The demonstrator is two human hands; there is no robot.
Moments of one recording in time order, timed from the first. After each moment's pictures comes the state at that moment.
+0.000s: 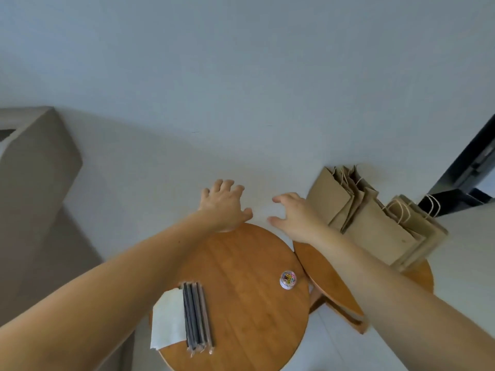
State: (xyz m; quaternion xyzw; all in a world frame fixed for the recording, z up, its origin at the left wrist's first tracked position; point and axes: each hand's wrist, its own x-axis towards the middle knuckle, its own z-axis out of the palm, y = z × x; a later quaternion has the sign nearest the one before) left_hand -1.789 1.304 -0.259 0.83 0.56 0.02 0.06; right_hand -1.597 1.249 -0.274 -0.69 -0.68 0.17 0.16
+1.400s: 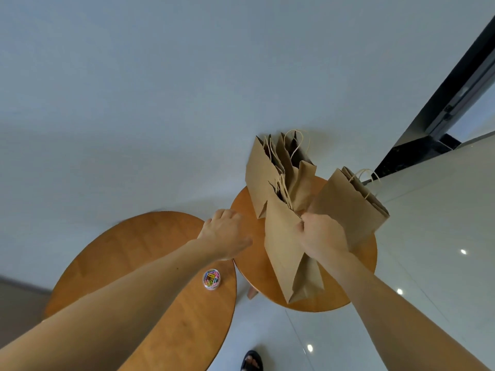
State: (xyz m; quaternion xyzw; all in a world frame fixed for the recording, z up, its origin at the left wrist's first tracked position) left_hand -1.487 1.326 -0.371 0.85 0.49 -0.08 0.19; right_hand -1.277 1.246 -0.375 -0.82 -0.56 0.07 0.05
